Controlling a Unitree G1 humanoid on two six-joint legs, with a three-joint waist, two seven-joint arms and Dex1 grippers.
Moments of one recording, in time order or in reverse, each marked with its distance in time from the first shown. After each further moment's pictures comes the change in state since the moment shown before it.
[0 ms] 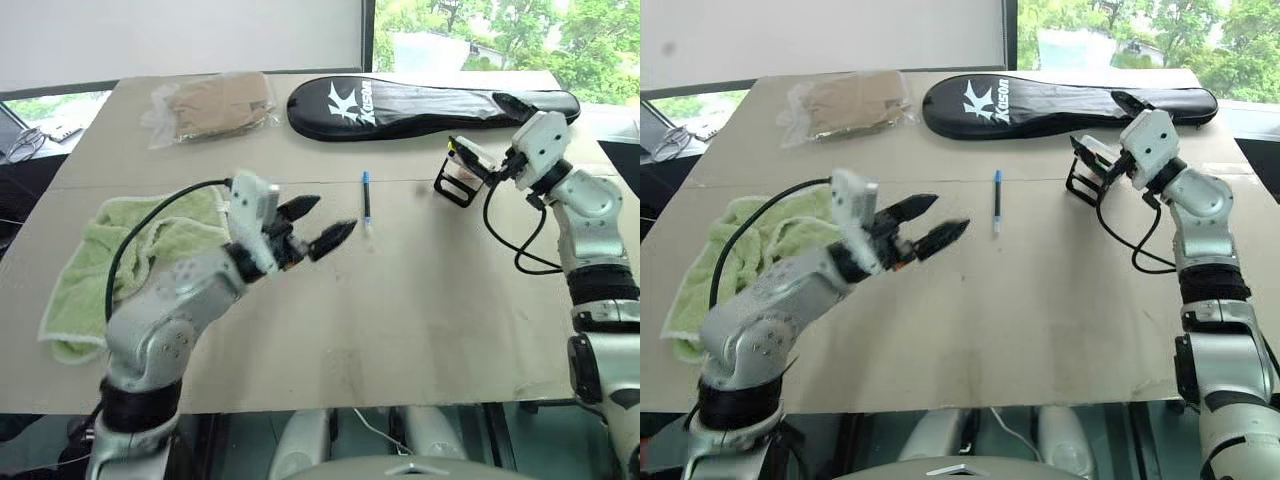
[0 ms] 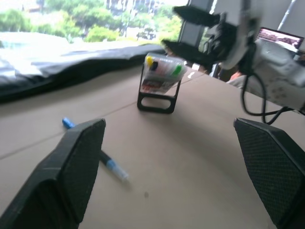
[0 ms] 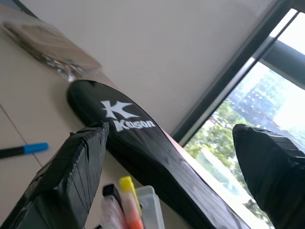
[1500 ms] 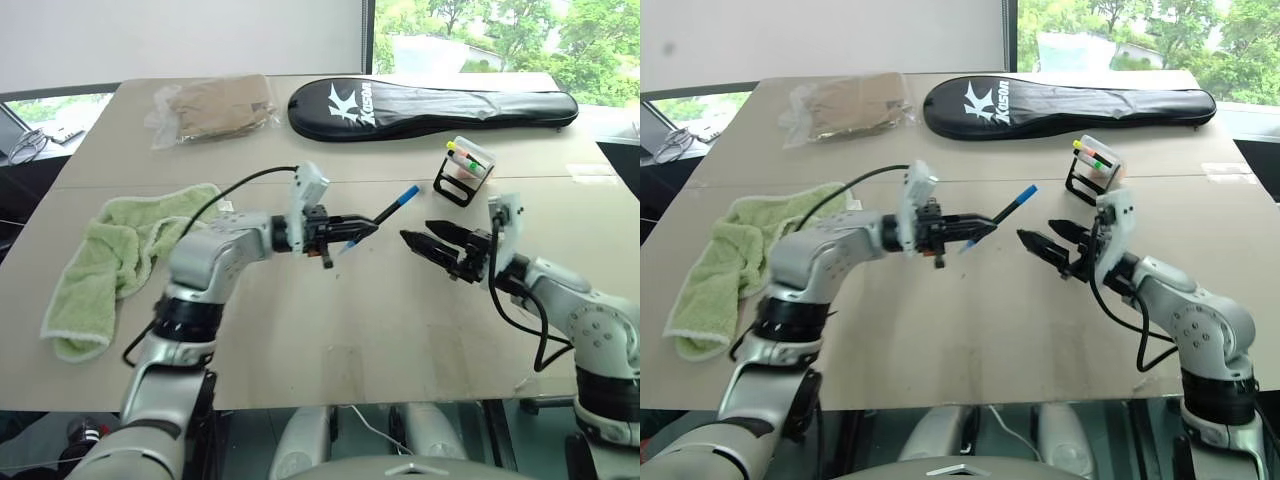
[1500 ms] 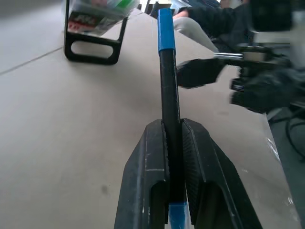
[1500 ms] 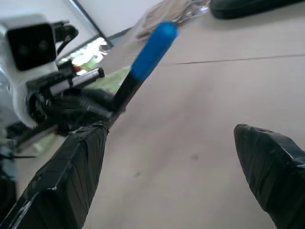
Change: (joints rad) left arm -0.157 0.020 -0.191 0.312 0.304 -0.139 -0.757; right arm 0.380 0.184 -0.122 -0.760 0.835 1.292 -0.412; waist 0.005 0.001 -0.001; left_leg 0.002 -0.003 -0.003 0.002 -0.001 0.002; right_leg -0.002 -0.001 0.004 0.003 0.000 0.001
